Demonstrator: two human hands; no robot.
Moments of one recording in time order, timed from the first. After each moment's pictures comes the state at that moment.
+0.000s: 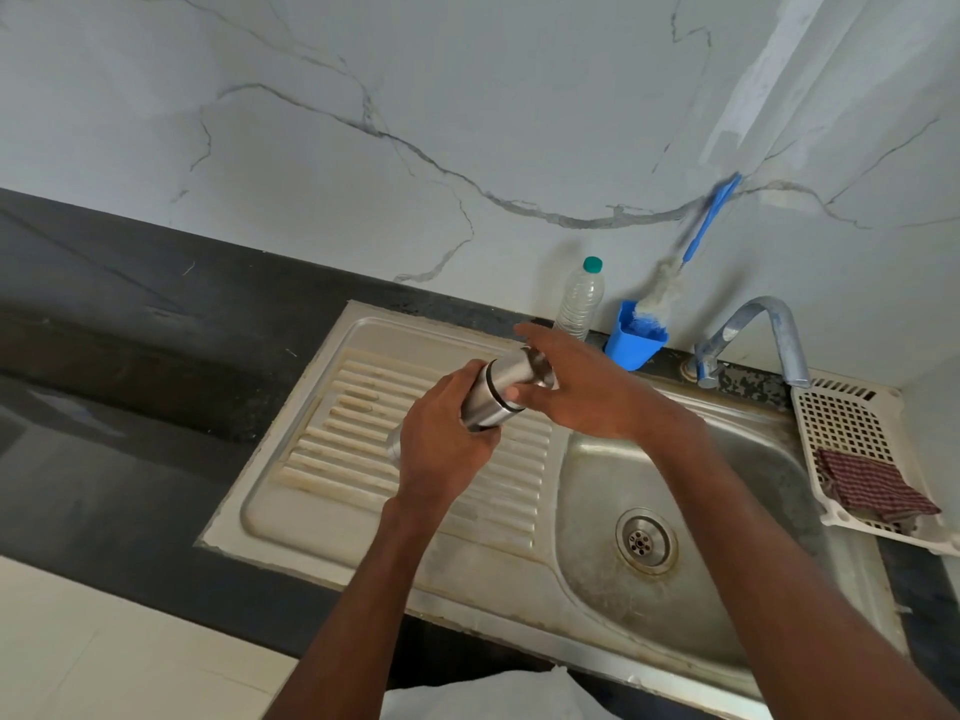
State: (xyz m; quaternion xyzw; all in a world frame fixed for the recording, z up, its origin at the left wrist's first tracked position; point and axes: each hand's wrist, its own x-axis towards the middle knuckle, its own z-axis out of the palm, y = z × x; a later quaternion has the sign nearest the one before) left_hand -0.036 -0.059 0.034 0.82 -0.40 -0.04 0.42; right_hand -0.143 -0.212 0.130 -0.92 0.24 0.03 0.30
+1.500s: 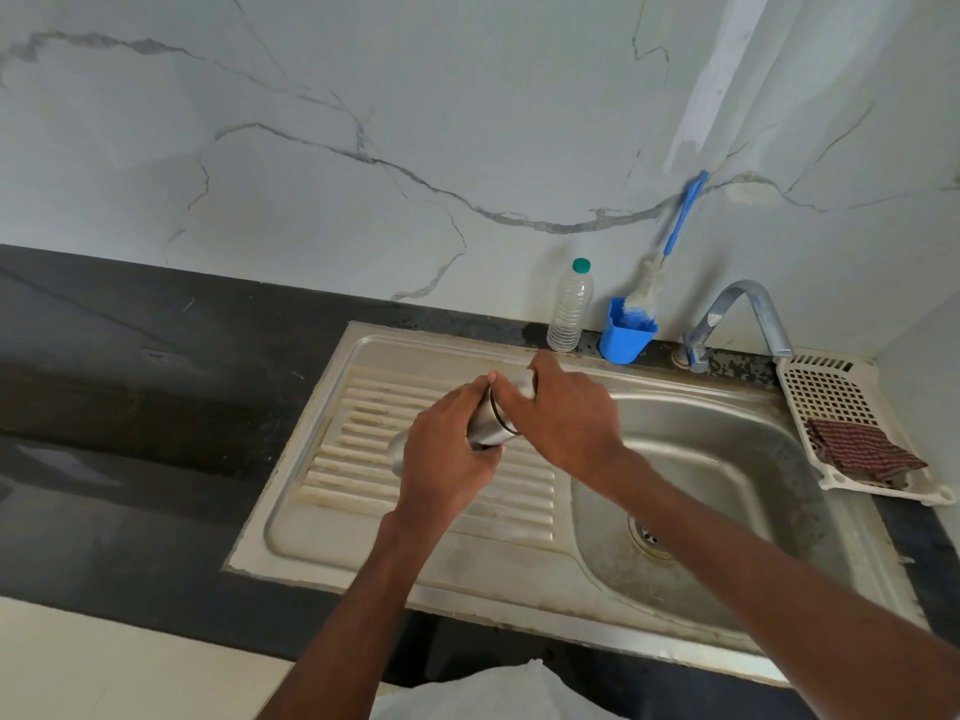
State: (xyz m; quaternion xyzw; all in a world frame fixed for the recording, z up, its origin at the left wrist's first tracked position) left_hand -0.031 -0.020 0.040 0.77 -0.47 -0.05 0.43; right_hand -0.138 -0.136 0.104 -0.88 0.44 -0.10 0.18
